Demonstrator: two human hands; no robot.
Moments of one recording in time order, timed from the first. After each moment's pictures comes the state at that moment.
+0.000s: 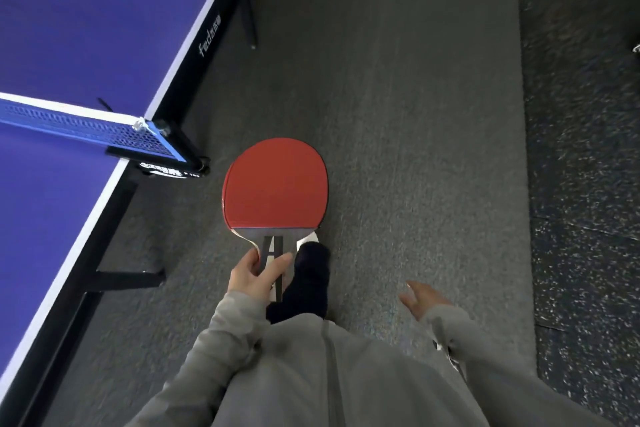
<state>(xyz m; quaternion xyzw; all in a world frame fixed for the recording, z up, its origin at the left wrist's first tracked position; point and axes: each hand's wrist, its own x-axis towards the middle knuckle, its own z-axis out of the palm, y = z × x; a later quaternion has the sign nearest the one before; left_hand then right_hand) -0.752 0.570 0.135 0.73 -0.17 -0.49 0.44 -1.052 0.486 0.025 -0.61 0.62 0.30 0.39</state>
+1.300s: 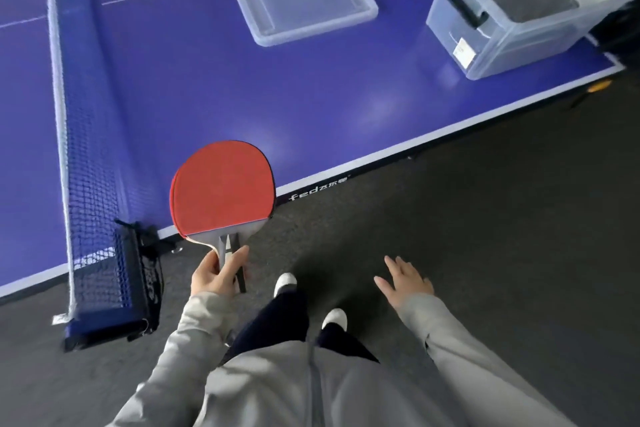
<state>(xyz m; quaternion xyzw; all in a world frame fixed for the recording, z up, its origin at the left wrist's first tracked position) -0.549 0.170 0.139 0.72 0.25 -0.14 0.63 -0.636 -0.129 0.062 -0.88 0.23 0.39 0.17</state>
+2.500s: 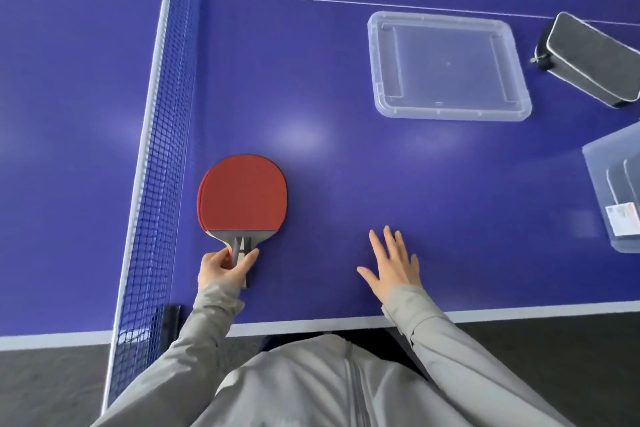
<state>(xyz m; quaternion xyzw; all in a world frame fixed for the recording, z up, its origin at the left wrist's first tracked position) -0.305 0.262 0.054 0.76 0.39 -0.13 0.51 -0.283 -0.027 0.060 -0.94 0.03 0.34 0.03</state>
